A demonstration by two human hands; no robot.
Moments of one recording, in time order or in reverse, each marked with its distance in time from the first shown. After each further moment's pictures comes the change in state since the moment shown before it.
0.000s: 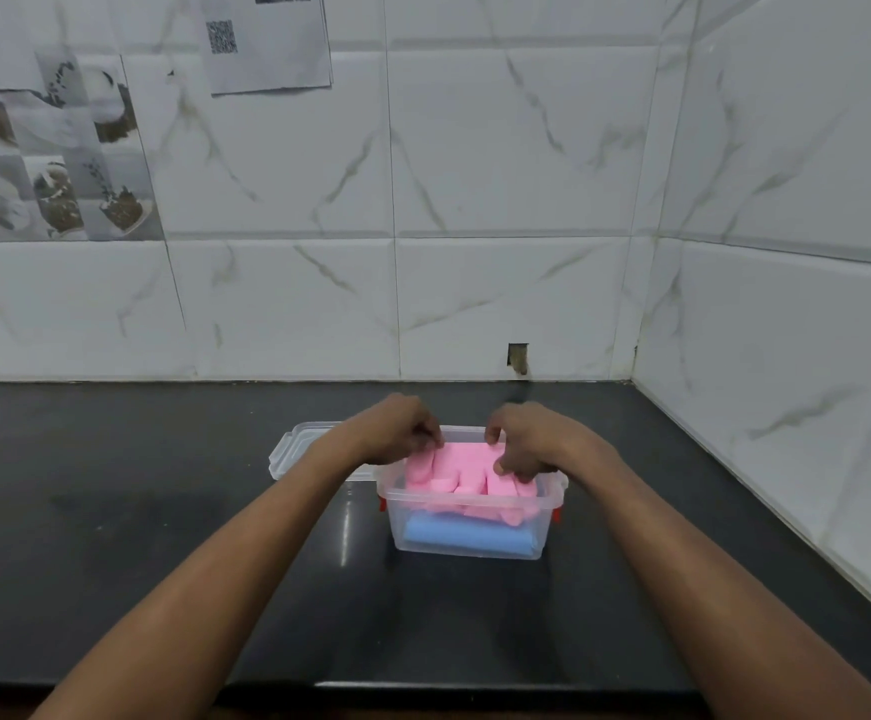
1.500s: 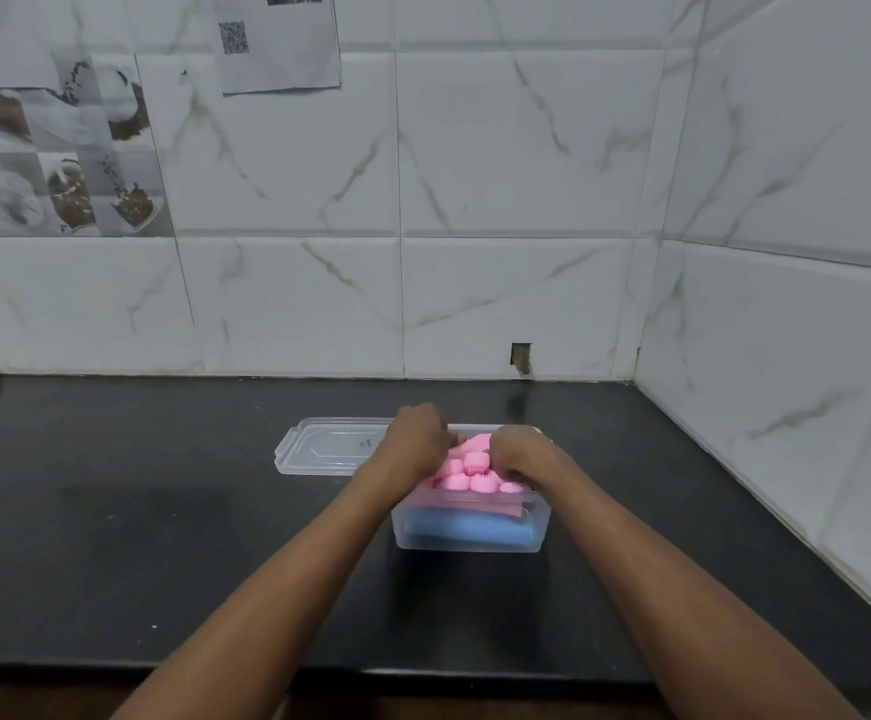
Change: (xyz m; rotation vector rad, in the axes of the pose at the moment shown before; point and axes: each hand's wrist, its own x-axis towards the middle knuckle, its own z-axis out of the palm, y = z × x) left_hand -0.008 0.047 0.022 -0.203 0.192 -0.410; right_hand 0.009 -0.022 0.021 -0.266 -0.080 0.146
